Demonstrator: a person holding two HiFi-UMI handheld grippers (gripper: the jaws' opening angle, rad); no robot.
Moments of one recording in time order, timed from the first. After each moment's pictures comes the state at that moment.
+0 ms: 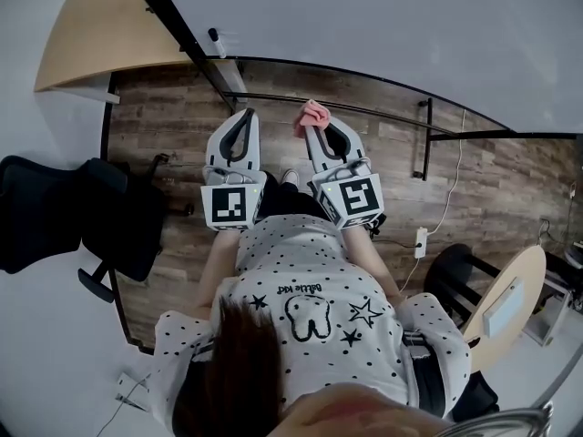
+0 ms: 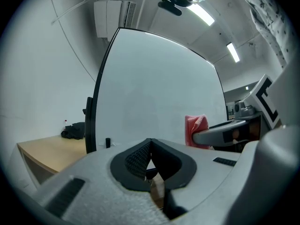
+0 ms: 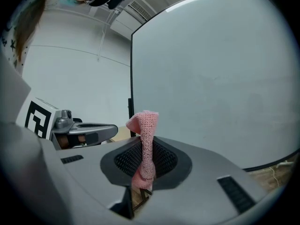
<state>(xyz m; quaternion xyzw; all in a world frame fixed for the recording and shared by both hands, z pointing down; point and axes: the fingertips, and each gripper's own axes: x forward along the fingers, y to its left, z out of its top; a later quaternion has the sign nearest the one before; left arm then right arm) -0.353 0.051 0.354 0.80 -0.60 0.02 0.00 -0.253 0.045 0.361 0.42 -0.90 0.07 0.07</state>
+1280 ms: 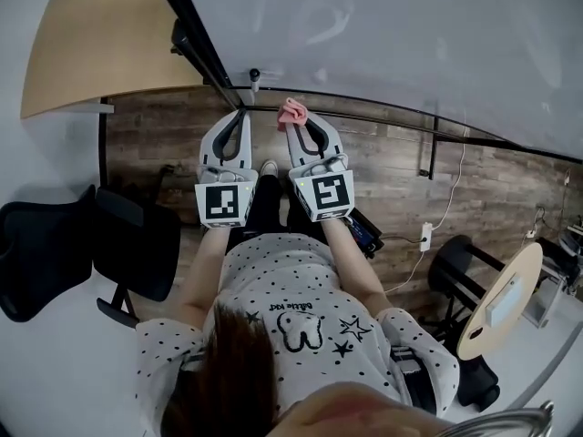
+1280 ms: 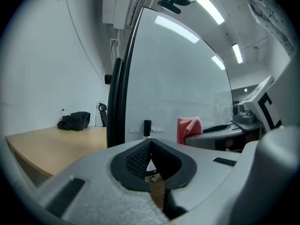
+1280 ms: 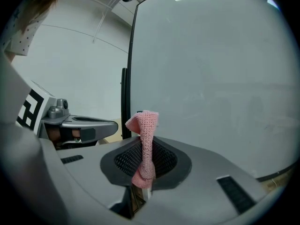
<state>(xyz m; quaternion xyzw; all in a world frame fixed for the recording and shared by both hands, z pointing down) -0.476 -0.060 0.426 0.82 -0.58 0.04 0.05 -0.392 -0.066 0.435 0.45 -0.88 0.06 0.11</state>
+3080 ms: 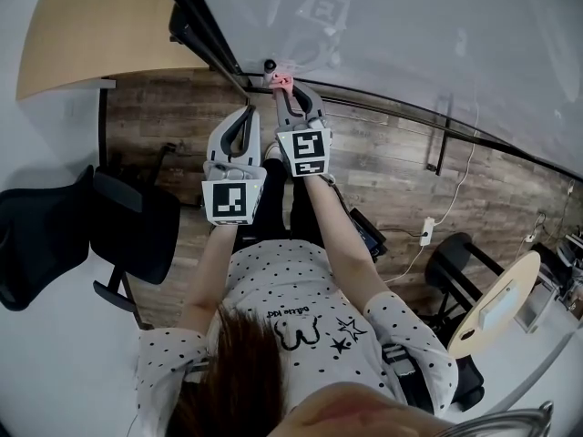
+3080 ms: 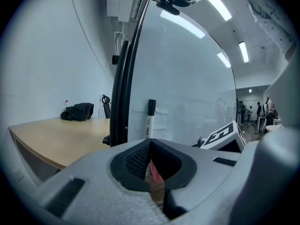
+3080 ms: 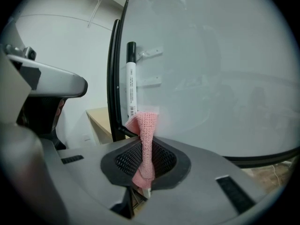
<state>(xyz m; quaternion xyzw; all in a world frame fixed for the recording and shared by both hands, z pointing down) -0.479 -0.064 0.471 0.80 -0.59 0.06 0.08 -0.432 -0.127 0.558 0.45 -0.88 0.09 0.16</state>
